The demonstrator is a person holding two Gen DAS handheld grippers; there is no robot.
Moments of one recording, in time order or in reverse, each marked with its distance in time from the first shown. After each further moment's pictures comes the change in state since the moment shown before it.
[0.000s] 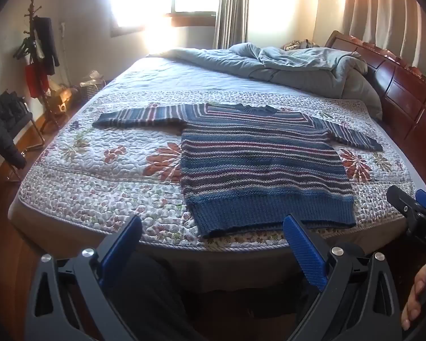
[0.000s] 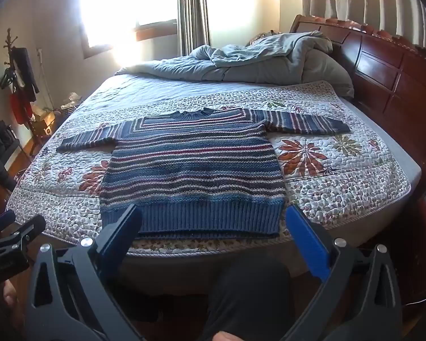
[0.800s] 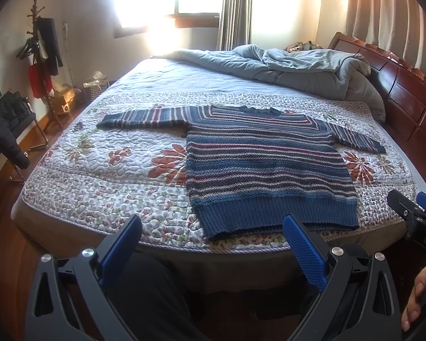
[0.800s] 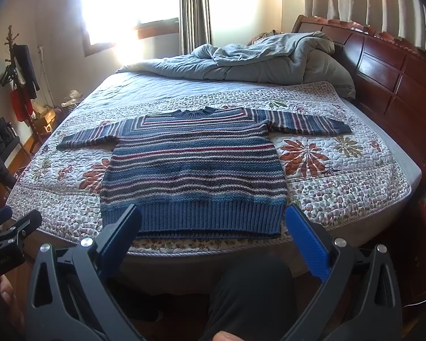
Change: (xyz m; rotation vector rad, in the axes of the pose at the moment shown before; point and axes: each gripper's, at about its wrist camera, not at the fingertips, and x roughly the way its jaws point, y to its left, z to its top) left arm -0.001 0.006 0.002 -0.003 -0.010 0.017; right arm 0.002 0.005 0.001 -0.009 0.005 -0.001
